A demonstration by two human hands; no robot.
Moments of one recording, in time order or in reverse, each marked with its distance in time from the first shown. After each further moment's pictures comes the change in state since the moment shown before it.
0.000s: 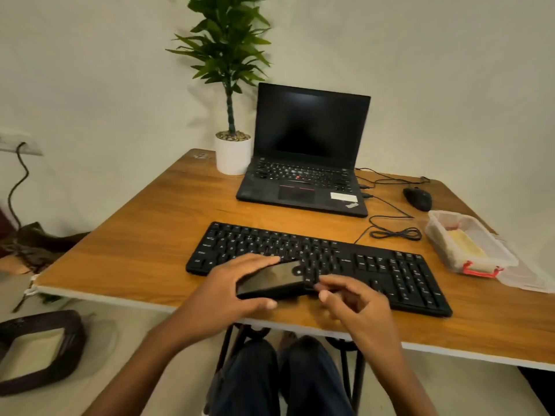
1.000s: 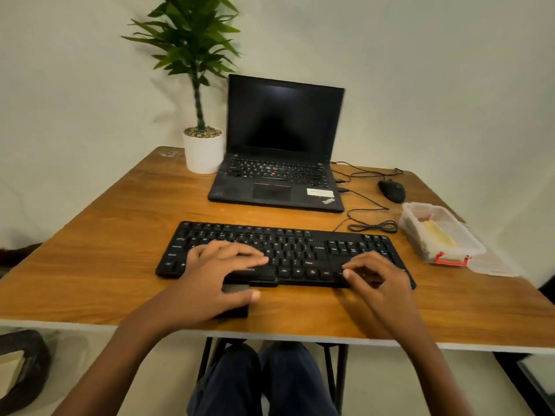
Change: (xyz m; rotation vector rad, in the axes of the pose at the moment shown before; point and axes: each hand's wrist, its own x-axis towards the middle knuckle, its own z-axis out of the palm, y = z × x) left_hand 0.034 -0.005 -0.010 0.310 -0.202 0.088; right_hand 0.040 0.020 -0.062 -0.526 0.125 -0.316
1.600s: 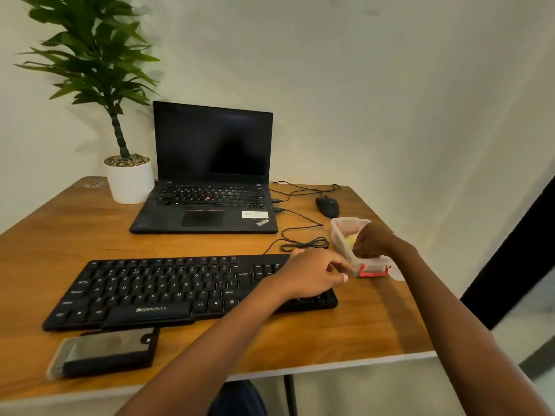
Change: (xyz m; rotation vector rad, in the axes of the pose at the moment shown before) left_hand 0.196 0.155 0.107 -0.146 -0.182 0.190; right_hand 0.133 0.156 -0.122 -0.570 -0.413 0.571
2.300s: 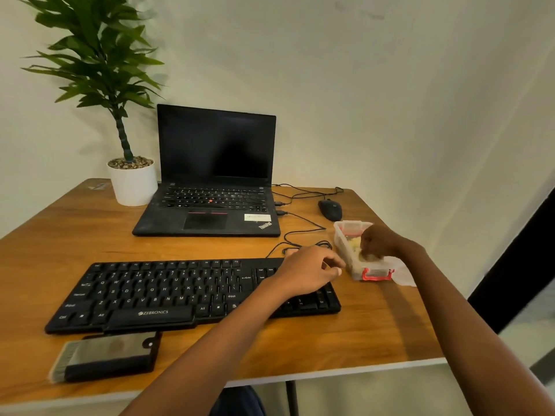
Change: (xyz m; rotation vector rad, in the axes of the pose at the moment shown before) left_hand 0.006 -0.007 -0.003 -0.041 0.101 -0.090; right_hand 0.006 0.003 -0.010 -0.085 -0.027 -0.062
